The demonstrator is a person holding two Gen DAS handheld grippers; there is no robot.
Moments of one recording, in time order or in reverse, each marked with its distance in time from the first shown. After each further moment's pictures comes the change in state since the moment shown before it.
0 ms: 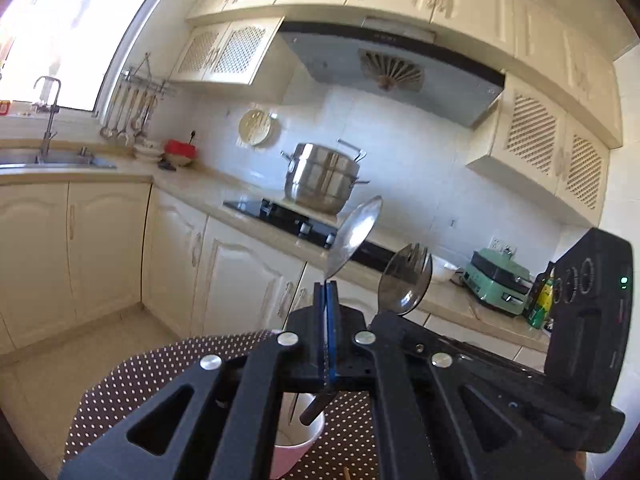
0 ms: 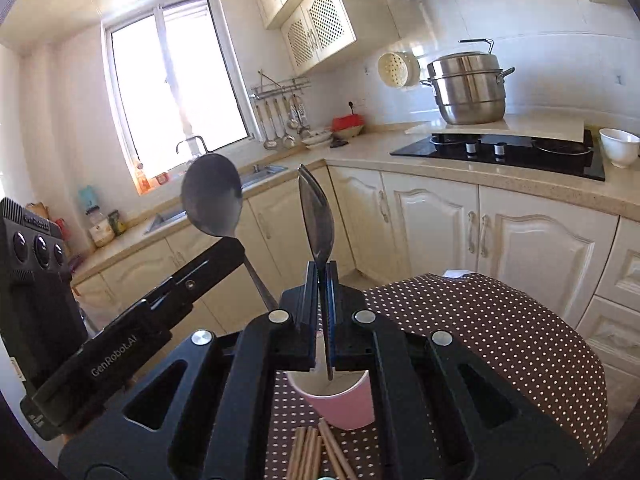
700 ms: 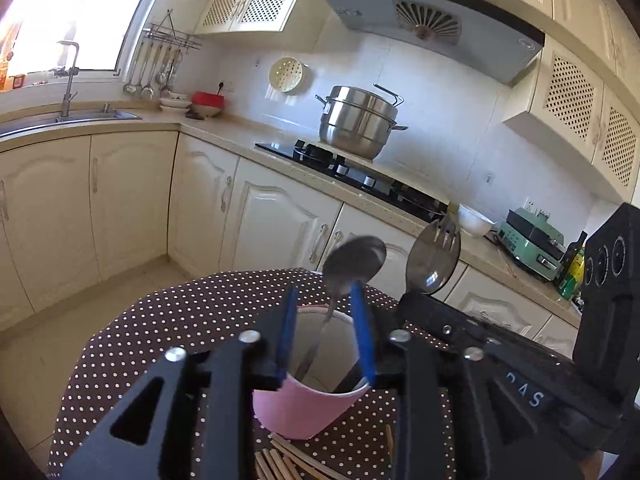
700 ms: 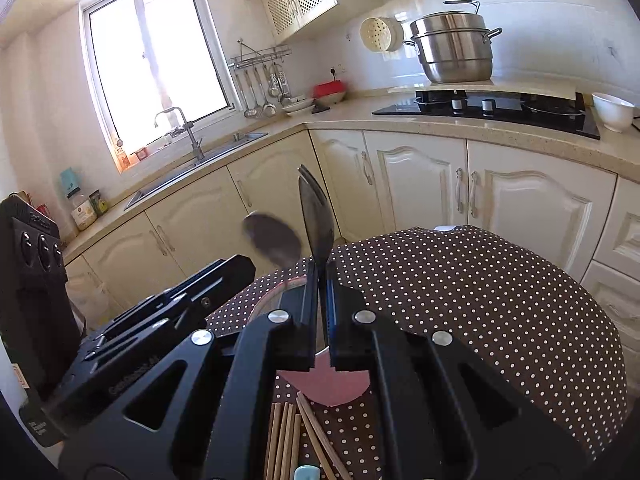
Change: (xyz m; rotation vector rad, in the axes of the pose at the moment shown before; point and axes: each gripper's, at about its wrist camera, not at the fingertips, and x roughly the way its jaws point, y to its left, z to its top) left arm 0.024 0.032 -0.050 -0.017 0.161 0.111; right arm 0.030 -0.015 -0.049 0.026 0.096 -0.055
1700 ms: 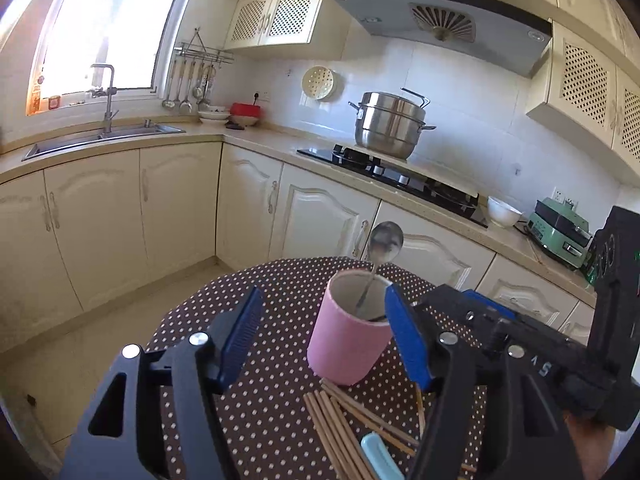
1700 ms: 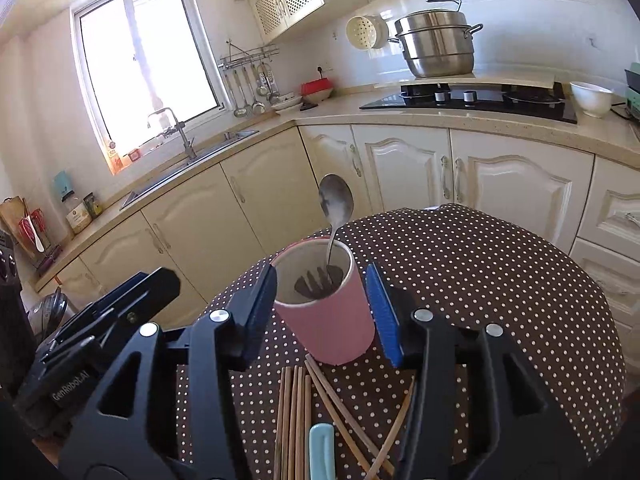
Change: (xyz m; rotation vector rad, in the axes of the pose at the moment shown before) left arm -0.084 0.003 -0.019 0.034 0.003 0.158; right arm -0.044 0.014 -0.030 0.037 0.002 -0.042
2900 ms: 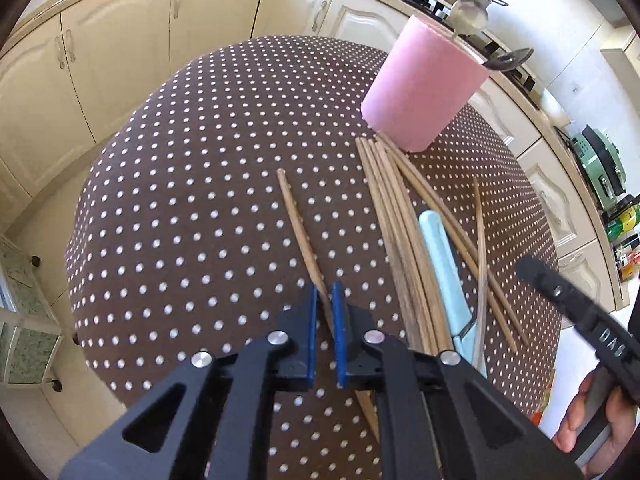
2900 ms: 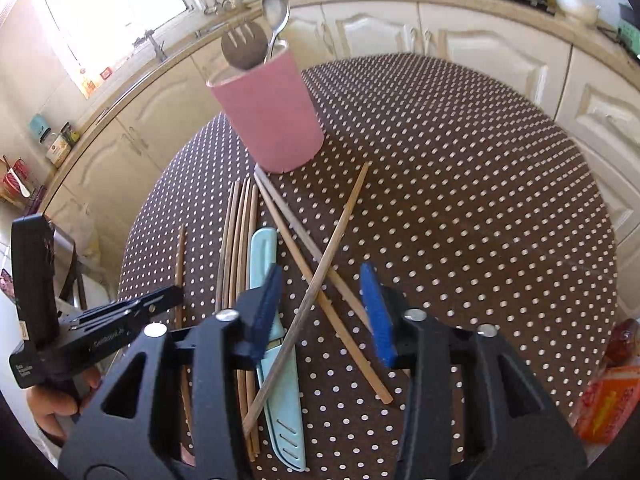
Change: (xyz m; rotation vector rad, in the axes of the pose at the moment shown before) left arm 0.036 0.031 -0.124 -0.195 0.588 0.060; right arm -0.016 -0.031 -0.097 0.040 0.435 -0.059
